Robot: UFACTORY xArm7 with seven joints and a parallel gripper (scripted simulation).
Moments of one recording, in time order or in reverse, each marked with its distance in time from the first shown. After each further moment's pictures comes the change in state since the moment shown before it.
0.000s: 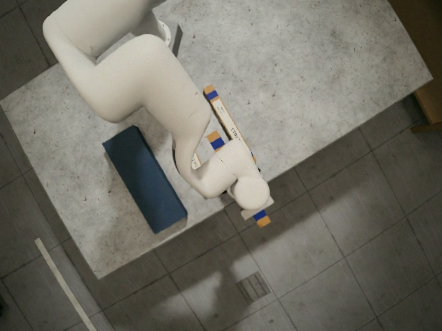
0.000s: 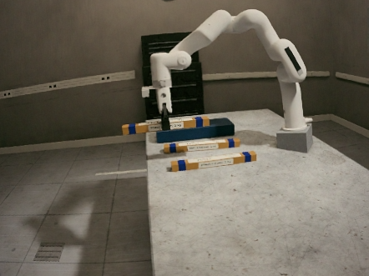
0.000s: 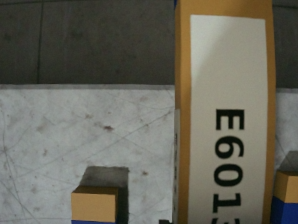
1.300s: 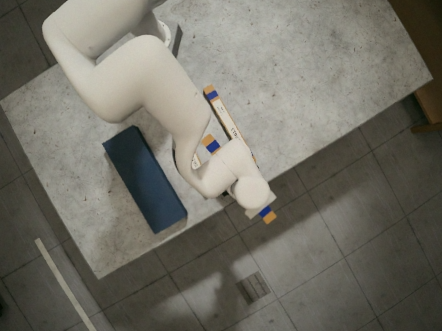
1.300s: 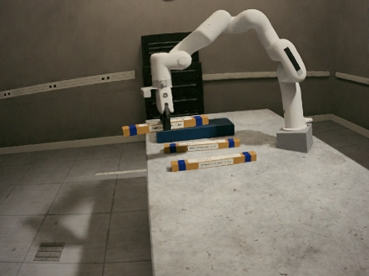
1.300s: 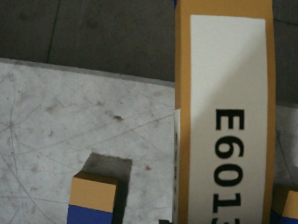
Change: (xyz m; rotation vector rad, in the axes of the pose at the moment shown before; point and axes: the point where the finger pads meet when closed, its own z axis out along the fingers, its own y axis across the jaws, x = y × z) arm 0.000 -0.001 0.000 0.000 0.000 -0.143
